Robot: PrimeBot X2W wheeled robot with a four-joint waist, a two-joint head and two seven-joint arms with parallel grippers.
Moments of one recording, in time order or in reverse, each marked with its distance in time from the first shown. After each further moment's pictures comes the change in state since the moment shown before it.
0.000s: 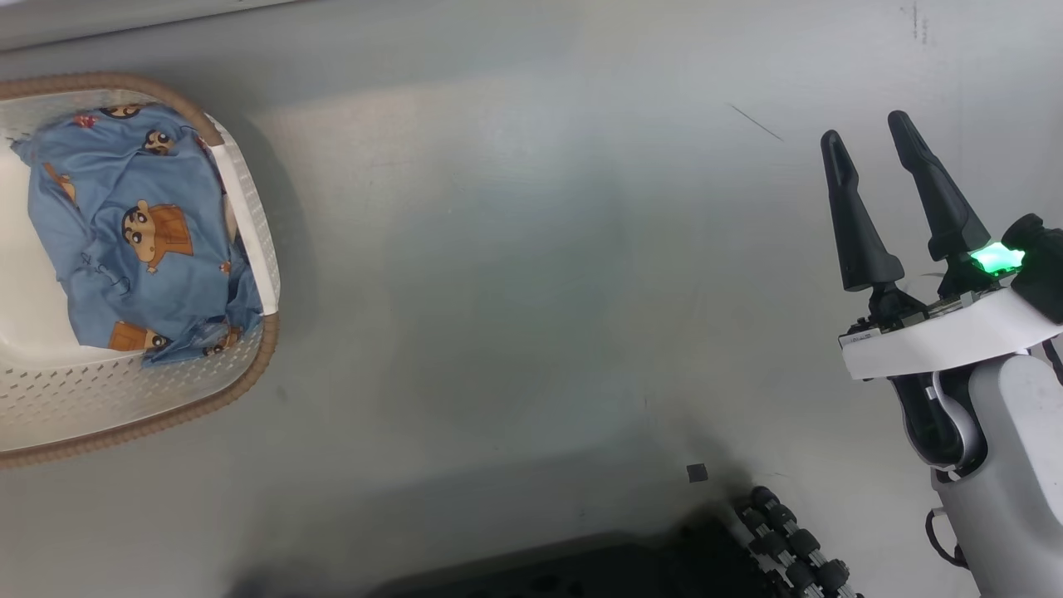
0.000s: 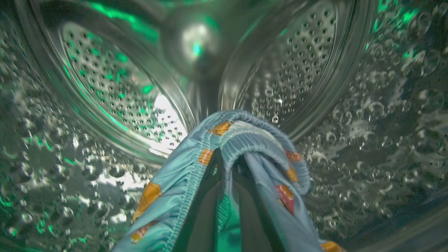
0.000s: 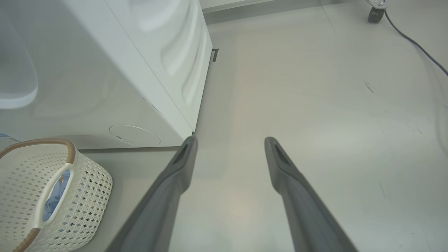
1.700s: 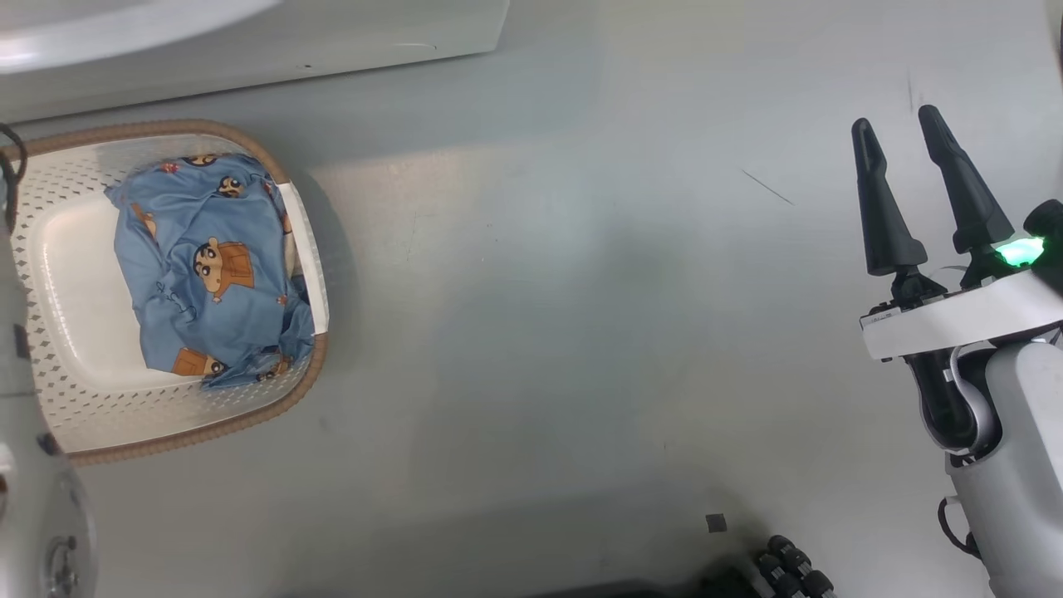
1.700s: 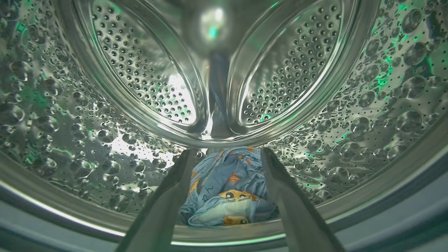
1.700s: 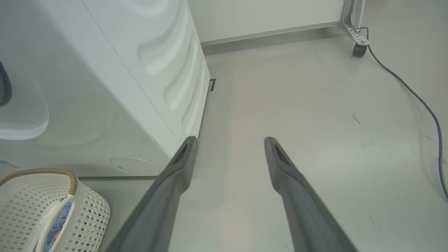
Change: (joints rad) left arm 0.134 -0.101 -0.007 0.240 -0.022 0.008 -0.253; right arm -0.029 -0.001 -0.035 0.076 0.006 0.000 0.000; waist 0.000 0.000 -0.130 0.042
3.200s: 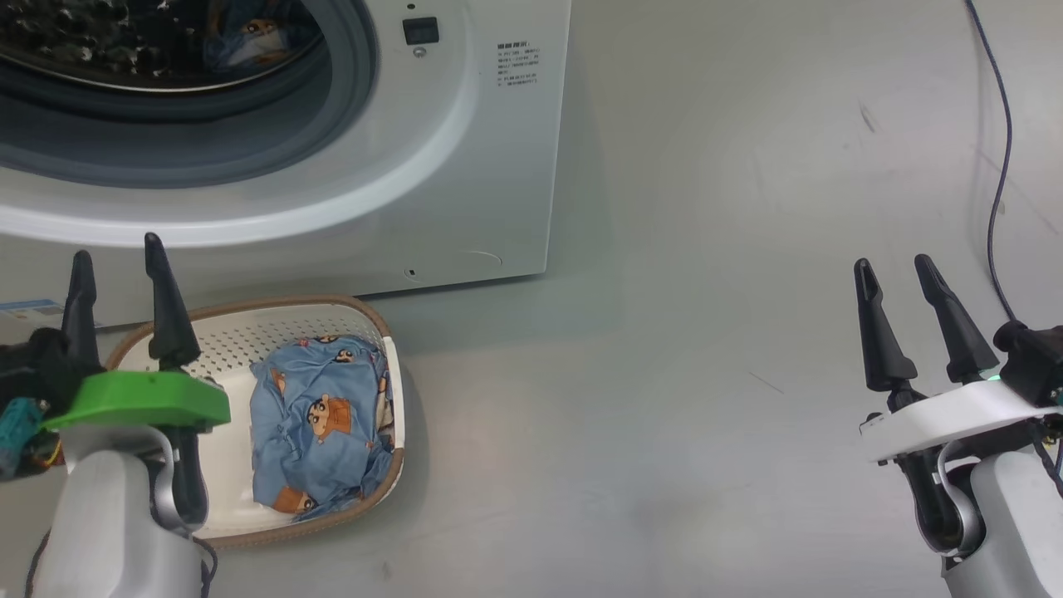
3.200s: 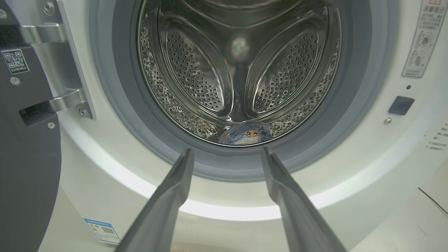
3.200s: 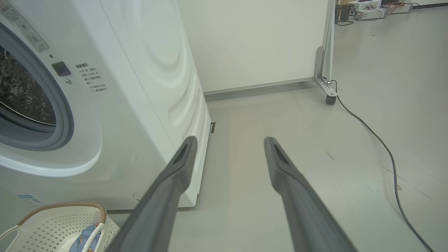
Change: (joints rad) left arm 0.760 -0.119 0.032 -0.163 0.009 0.012 -0.194; right arm 0.189 0.042 -0.069 0.099 -0.047 0.000 0.000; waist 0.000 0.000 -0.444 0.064
